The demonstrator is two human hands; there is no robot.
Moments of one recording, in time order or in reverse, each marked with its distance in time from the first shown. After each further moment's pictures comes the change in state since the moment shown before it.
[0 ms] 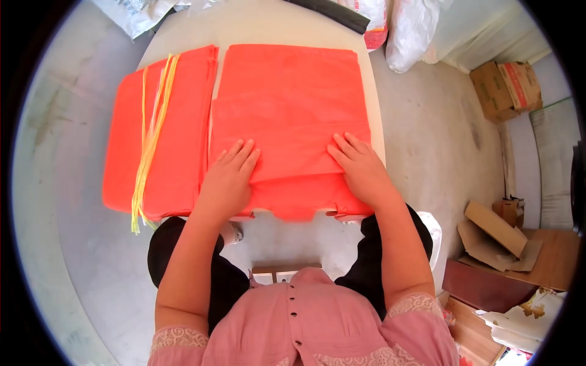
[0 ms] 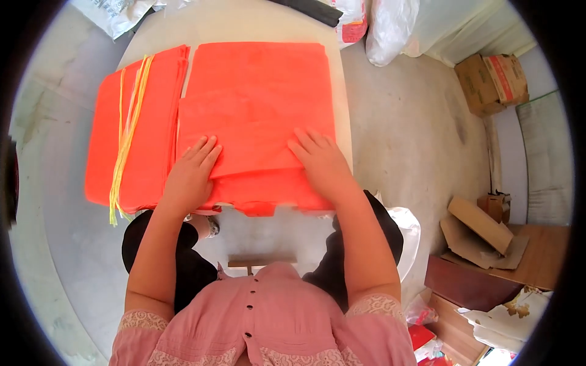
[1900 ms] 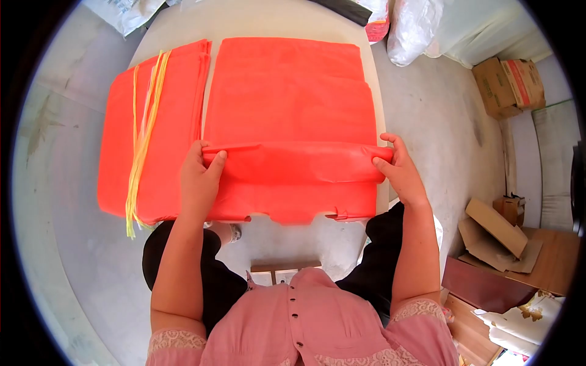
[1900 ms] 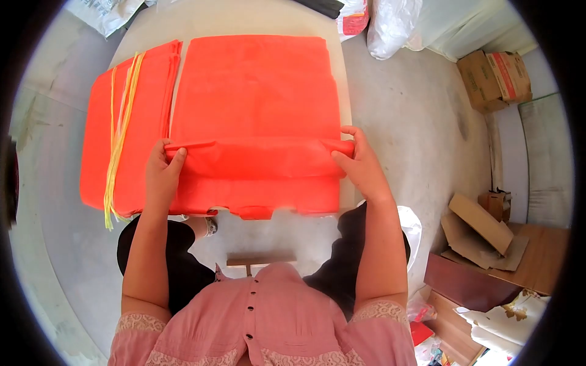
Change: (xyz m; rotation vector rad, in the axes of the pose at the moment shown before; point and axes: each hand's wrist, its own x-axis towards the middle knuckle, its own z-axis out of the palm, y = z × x) left_hand 0.005 -0.020 0.002 -0.935 0.348 -0.676; right_hand -0.019 0.035 -0.041 1.072 0.010 0.824
